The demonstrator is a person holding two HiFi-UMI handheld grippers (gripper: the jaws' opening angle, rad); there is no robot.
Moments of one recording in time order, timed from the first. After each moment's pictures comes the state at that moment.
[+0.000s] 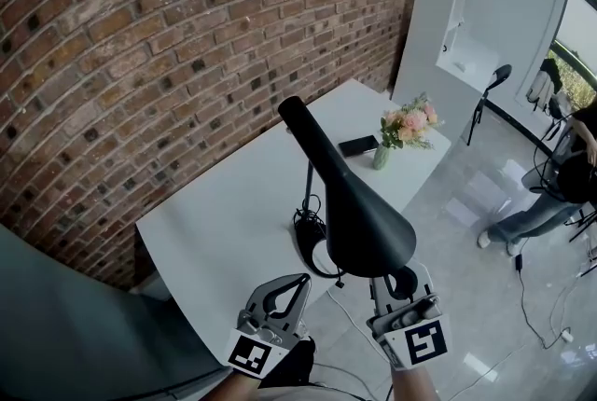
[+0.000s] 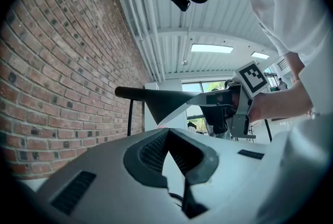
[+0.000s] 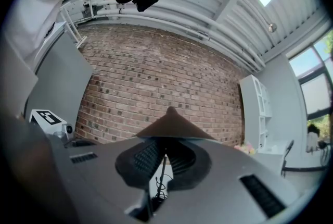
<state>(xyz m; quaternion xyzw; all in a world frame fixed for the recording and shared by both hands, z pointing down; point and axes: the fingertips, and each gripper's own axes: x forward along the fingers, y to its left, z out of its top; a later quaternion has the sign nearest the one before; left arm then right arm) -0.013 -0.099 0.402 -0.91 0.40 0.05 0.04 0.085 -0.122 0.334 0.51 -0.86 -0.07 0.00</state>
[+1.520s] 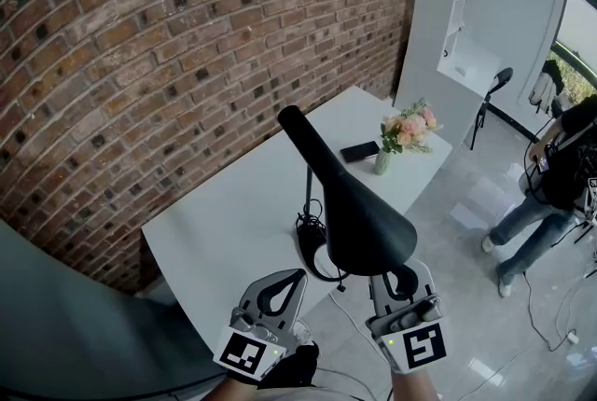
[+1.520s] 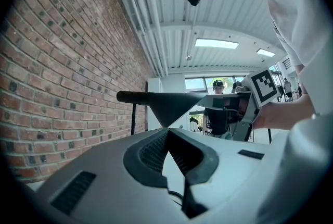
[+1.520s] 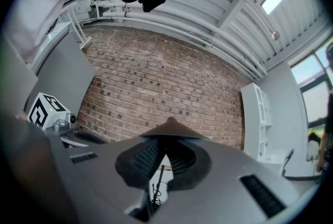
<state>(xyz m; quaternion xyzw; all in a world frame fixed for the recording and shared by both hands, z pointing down) -0.017 -0.101 0.371 -0.91 0.42 0.02 0.02 0.084 -0.114 0.313 0.51 -0.86 -0.09 -0.01</state>
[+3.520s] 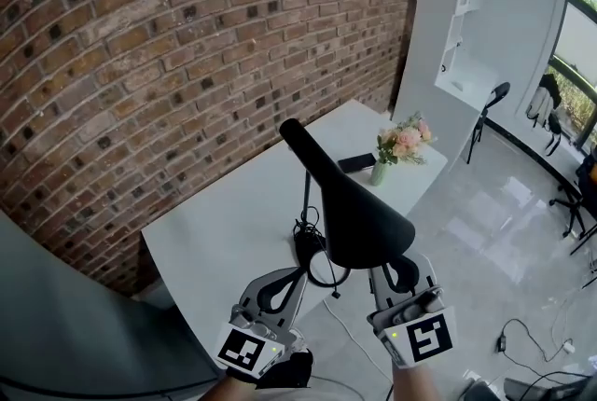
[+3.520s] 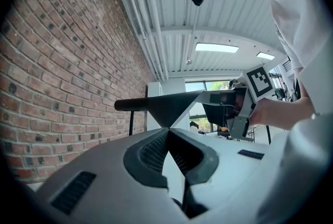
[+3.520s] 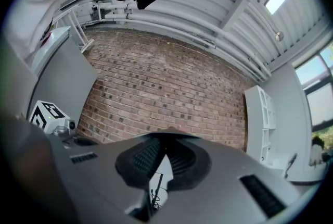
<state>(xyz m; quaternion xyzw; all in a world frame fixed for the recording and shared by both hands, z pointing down) -0.013 -0.097 0.350 -0.91 0.42 0.05 0.03 0.083 -0.113 0.276 0.49 -0.86 -0.11 -0.01</state>
